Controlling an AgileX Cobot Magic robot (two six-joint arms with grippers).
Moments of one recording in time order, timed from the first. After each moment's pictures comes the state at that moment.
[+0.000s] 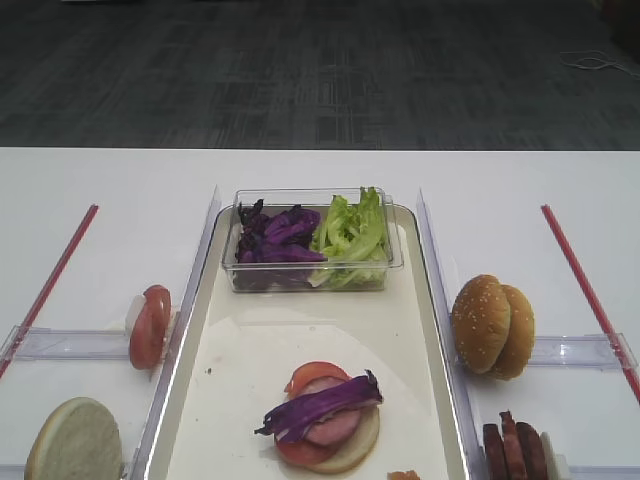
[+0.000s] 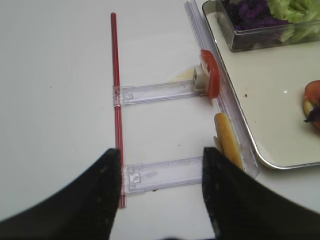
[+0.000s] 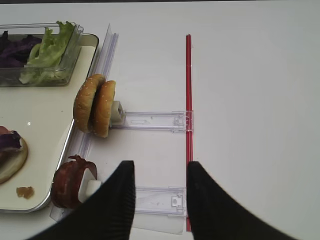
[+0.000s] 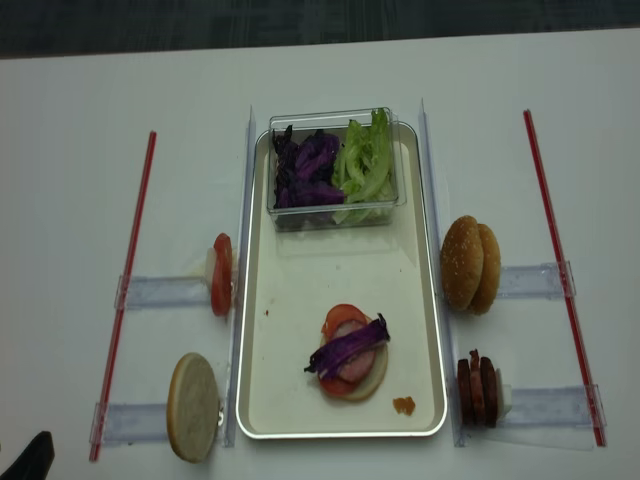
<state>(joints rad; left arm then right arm) -0.02 -0.02 -0.49 -0.05 1.18 0.03 0.00 -0.02 -0.48 0.13 1.12 -0.03</state>
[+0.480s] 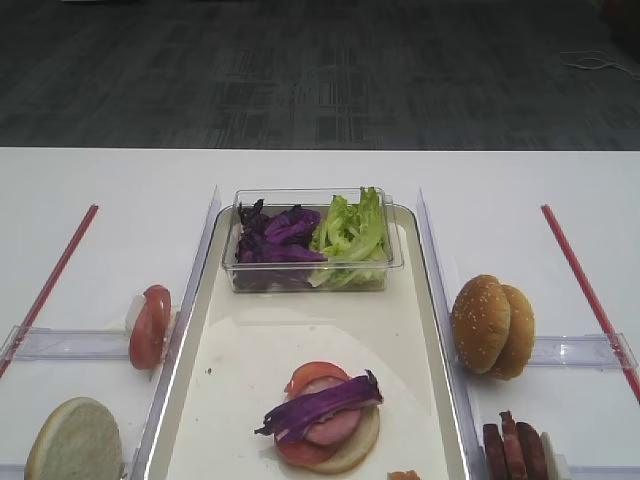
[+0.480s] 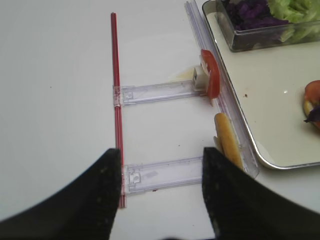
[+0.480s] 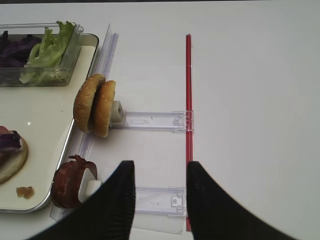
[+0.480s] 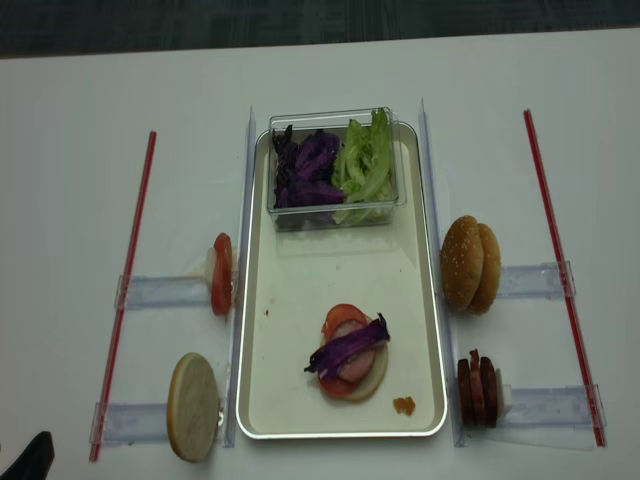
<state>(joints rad) -0.02 -0.02 -0.49 -0.05 1.18 0.03 0.00 -0.02 -0.48 0.13 1.12 -0.03</state>
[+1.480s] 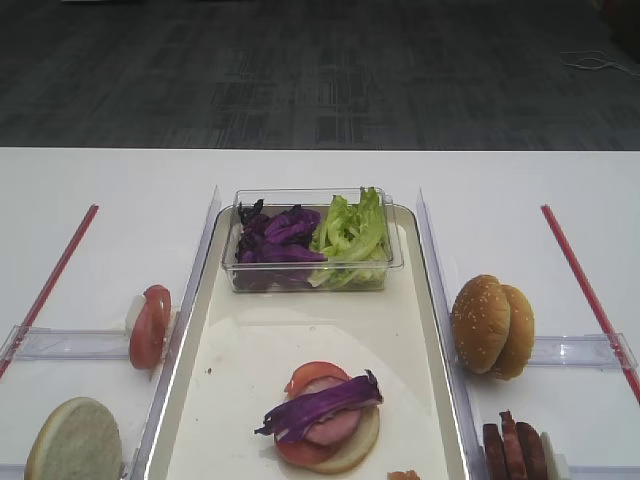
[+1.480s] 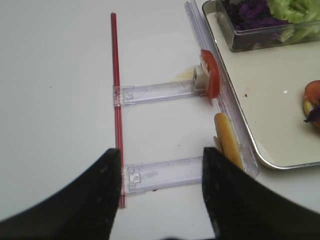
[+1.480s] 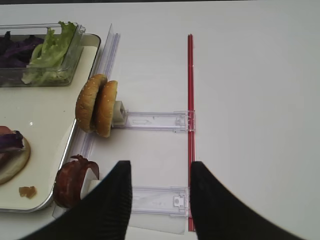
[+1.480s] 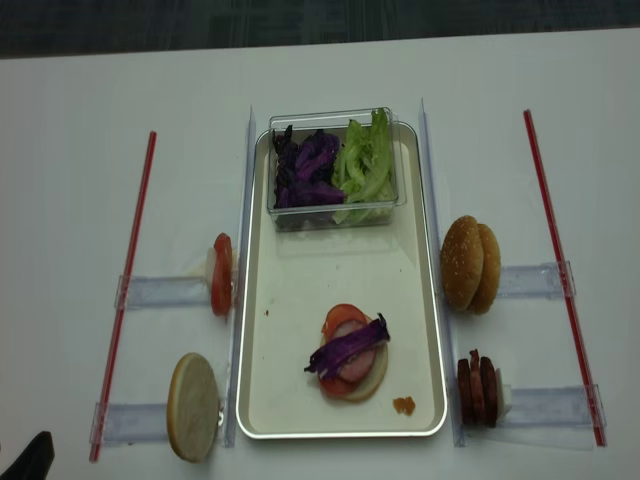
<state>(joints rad) -0.02 -0.02 -0.49 -0.05 1.18 0.03 0.00 -0.02 -0.48 0.14 1.12 -0.03</state>
